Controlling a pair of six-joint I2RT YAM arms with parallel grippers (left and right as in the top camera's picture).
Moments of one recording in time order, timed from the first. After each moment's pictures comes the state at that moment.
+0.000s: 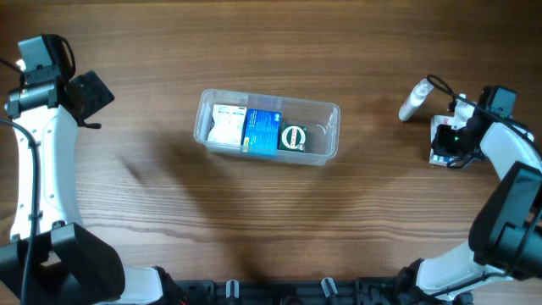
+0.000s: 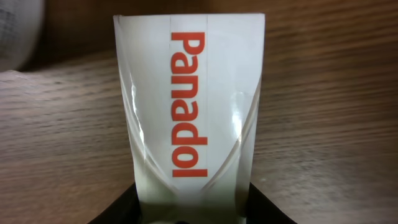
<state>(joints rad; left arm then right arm) 0.30 1.62 1.41 -0.87 -0.26 -0.34 -0.41 1.78 1.03 -0.55 -0.05 -0.23</state>
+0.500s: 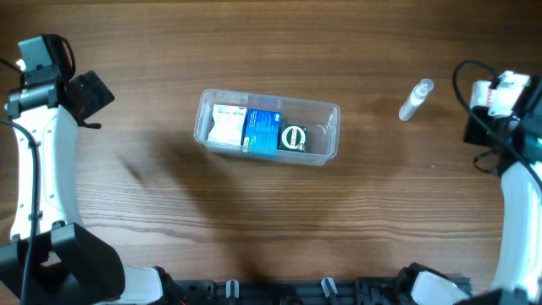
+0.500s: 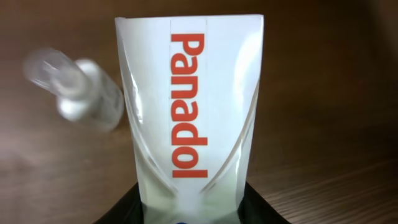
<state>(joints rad) 0.30 1.62 1.41 -0.87 -0.26 -0.34 -0.41 1.28 1.10 -0.69 -0.02 -0.20</state>
